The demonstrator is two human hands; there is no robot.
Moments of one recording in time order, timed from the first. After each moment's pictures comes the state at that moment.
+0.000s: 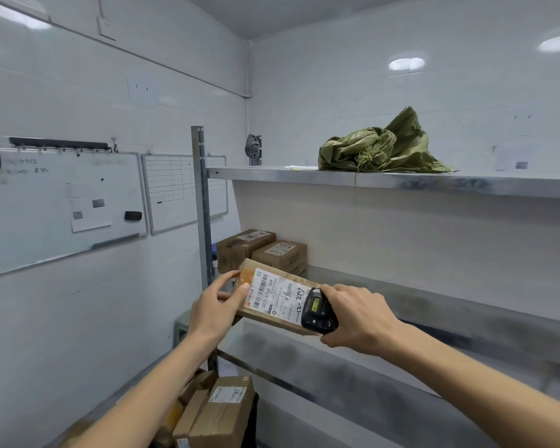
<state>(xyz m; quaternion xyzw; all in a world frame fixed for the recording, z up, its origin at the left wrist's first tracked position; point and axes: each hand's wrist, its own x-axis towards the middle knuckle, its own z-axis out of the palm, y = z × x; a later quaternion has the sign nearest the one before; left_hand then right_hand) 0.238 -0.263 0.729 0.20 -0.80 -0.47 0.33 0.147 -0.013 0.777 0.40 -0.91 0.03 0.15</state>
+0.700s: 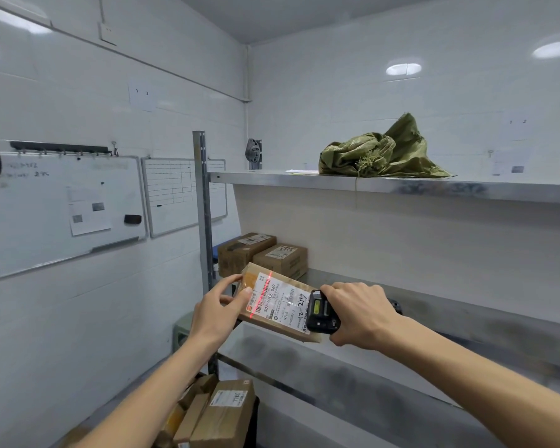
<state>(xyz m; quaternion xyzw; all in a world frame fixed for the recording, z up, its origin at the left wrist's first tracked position) 0.240 -0.264 0.734 0.20 -0.81 -0.46 0.31 0.151 -0.017 0.792 0.39 -0.90 -0.06 0.19</state>
